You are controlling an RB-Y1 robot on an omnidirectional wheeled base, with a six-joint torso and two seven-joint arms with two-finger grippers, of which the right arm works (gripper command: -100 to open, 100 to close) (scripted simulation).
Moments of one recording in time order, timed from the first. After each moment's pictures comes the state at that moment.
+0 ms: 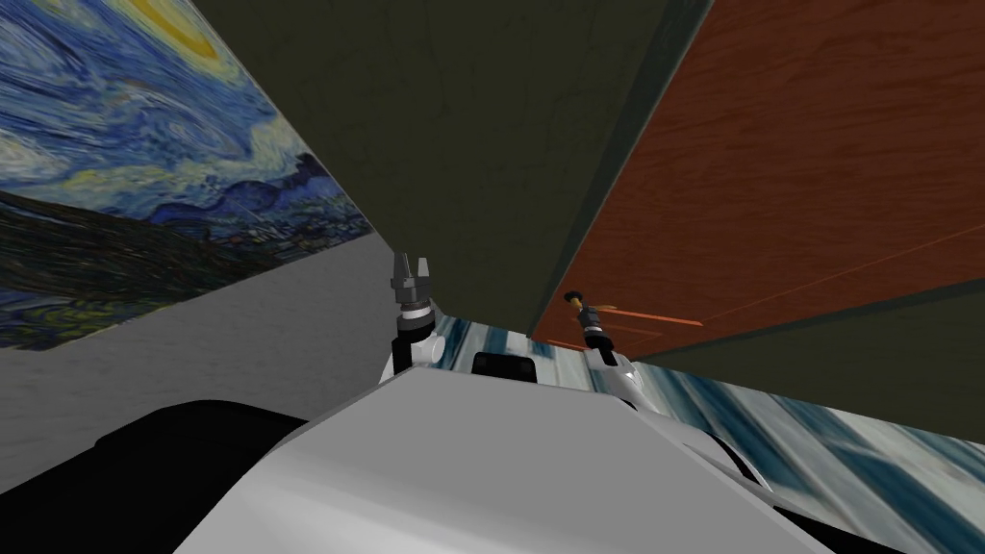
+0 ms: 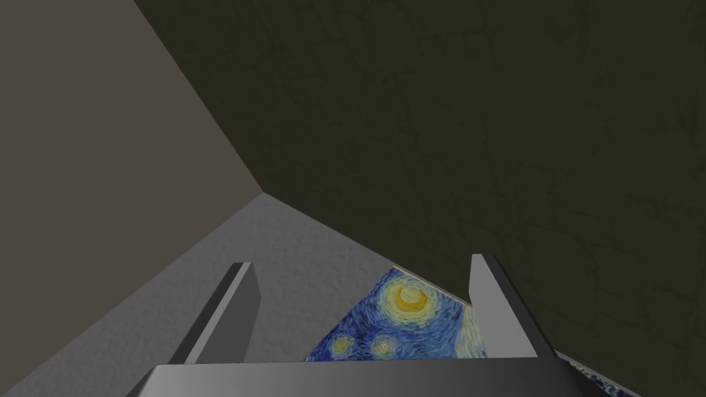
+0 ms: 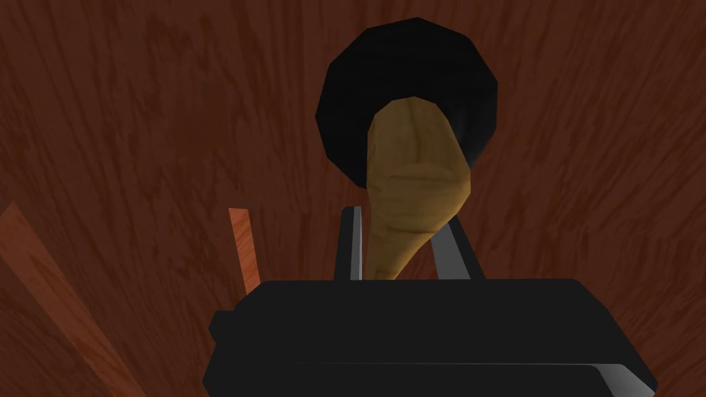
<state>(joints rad) -0.14 -0.32 -0.27 -0.66 0.20 -0.73 -0.32</state>
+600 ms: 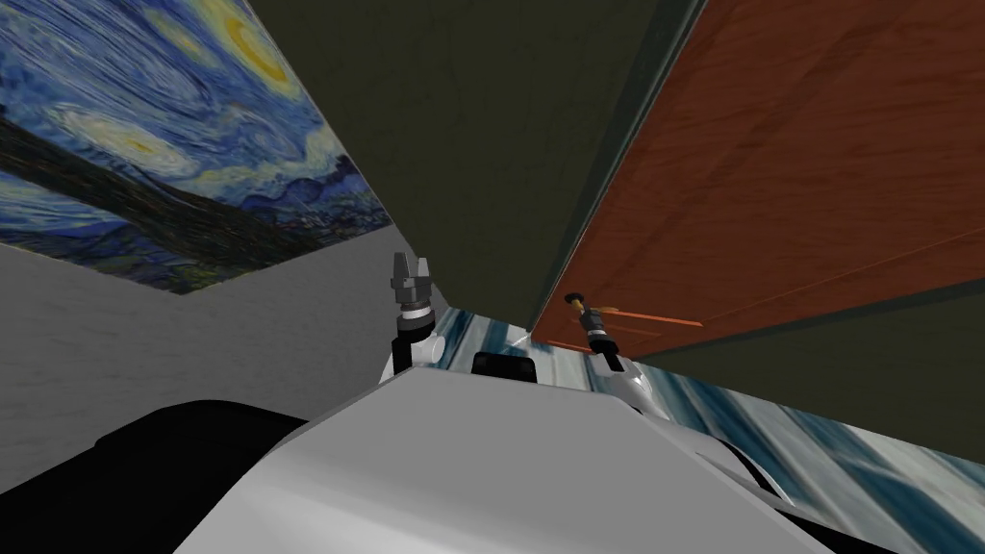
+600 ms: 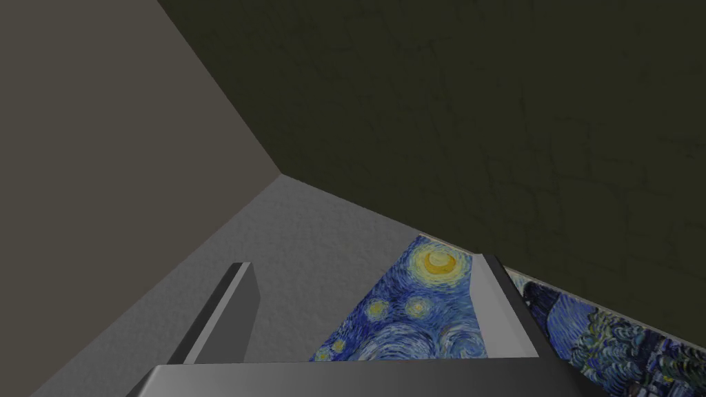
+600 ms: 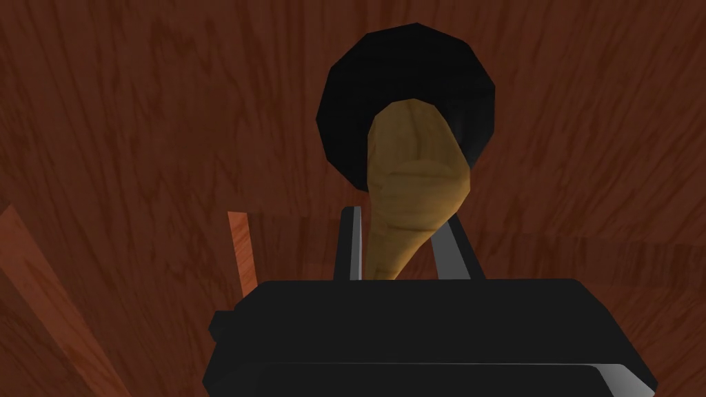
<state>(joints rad) -0.11 -0.35 -0.24 -0.65 0.22 -0.79 -0.38</state>
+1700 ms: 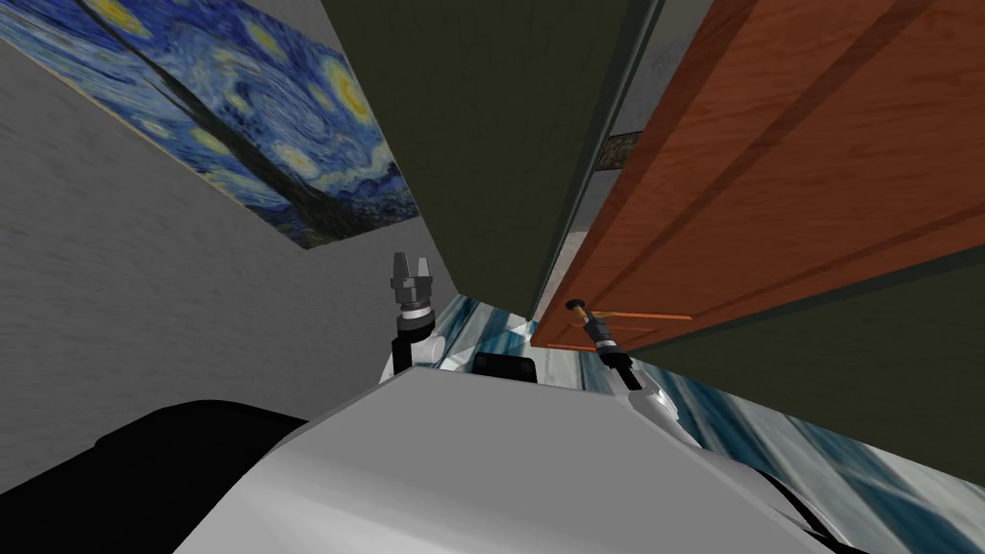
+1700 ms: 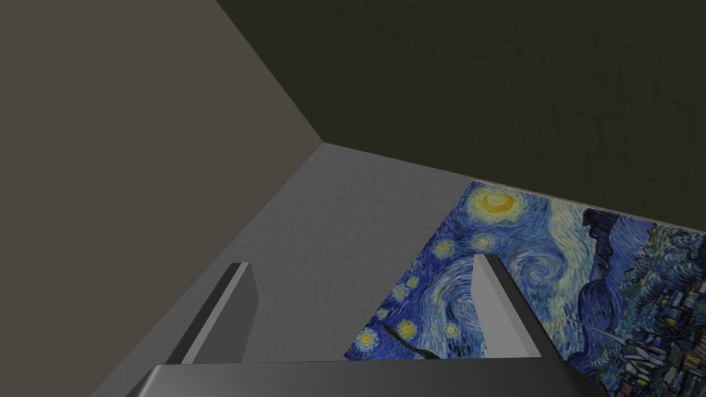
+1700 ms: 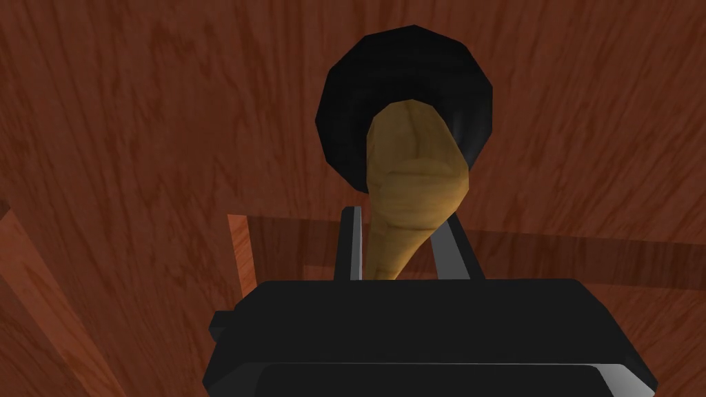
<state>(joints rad) -0.02 -0.42 -0.19 -0.67 0.30 -0.92 -0.51</state>
